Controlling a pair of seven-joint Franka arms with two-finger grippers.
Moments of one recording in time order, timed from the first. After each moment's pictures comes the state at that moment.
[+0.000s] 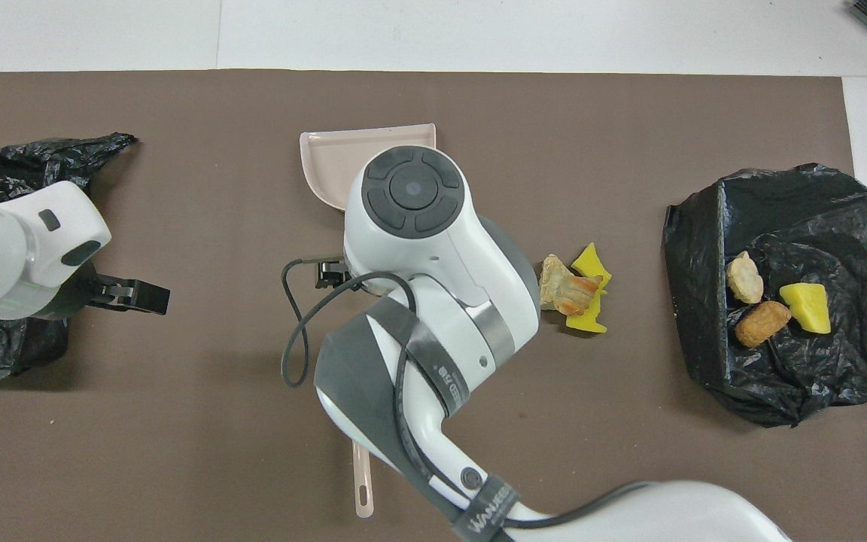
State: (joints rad) left arm -0.16 -0.12 0.01 -1.99 -0.03 1.81 0.04; right arm 0.54 0.44 0.16 -1.37 0.10 1.85 0.60
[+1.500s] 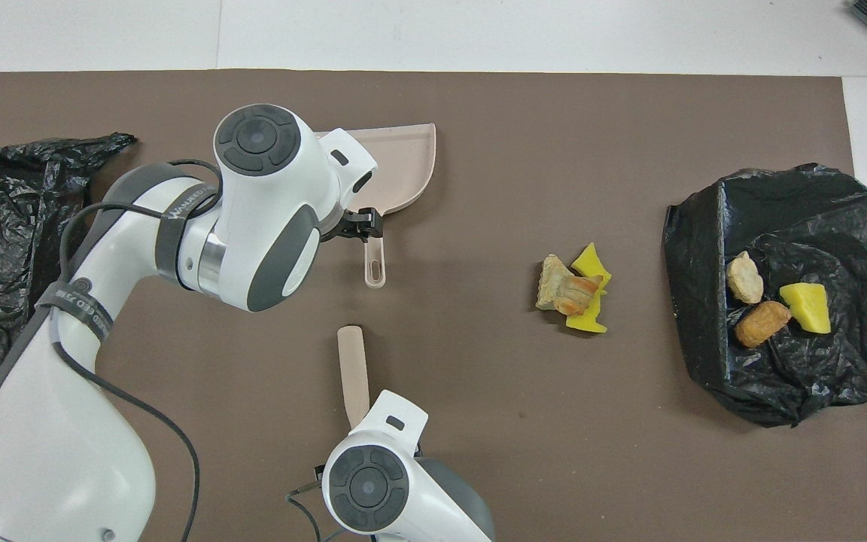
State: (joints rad) left arm -0.49 0.43 0.00 -1.57 -0.01 2.00 -0.41; right arm 0.76 0.19 0.20 -2.10 0.15 2.30 0.61
